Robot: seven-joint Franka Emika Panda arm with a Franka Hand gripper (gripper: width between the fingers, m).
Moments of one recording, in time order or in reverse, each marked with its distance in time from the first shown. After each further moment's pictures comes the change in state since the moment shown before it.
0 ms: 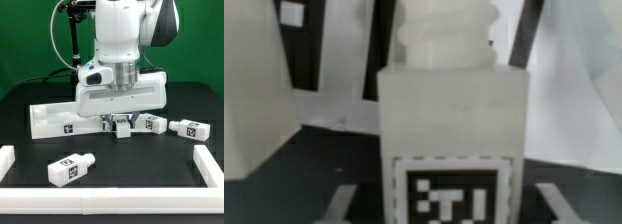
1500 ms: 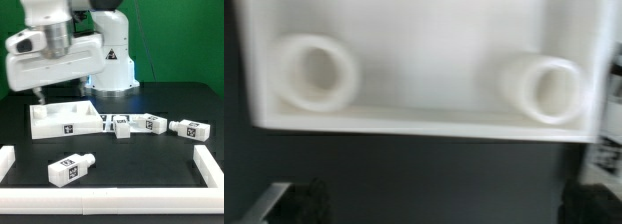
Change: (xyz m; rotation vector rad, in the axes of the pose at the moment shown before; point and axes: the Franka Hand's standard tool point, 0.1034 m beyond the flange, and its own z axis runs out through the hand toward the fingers) arm -0.021 0.147 -0.081 0.047 -0.020 -0.192
